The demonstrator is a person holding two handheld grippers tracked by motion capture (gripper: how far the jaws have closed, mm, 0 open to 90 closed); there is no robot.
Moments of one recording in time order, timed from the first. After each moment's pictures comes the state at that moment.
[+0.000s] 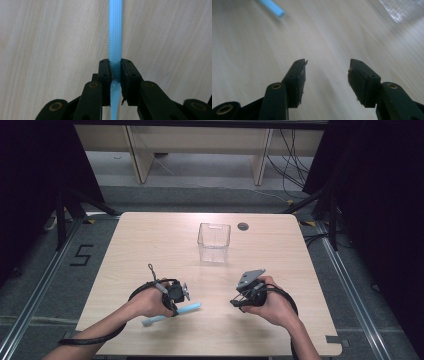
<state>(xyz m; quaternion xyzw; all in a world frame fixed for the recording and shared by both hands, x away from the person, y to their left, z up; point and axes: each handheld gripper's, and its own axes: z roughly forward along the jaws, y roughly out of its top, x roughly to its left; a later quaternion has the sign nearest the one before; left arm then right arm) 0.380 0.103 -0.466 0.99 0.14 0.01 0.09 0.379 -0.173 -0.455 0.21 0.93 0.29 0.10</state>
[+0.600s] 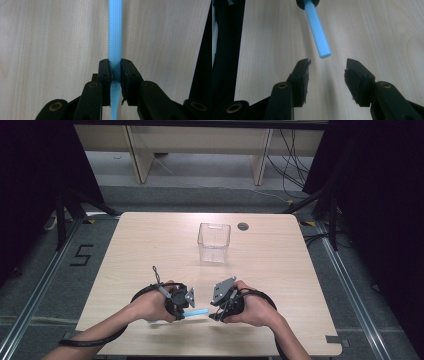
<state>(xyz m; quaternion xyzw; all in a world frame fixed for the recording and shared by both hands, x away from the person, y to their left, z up) 0.363 0.089 -0.451 0.99 0.07 0.02 0.12 0.371 -0.116 -0.465 0.06 0.96 0.29 0.03</state>
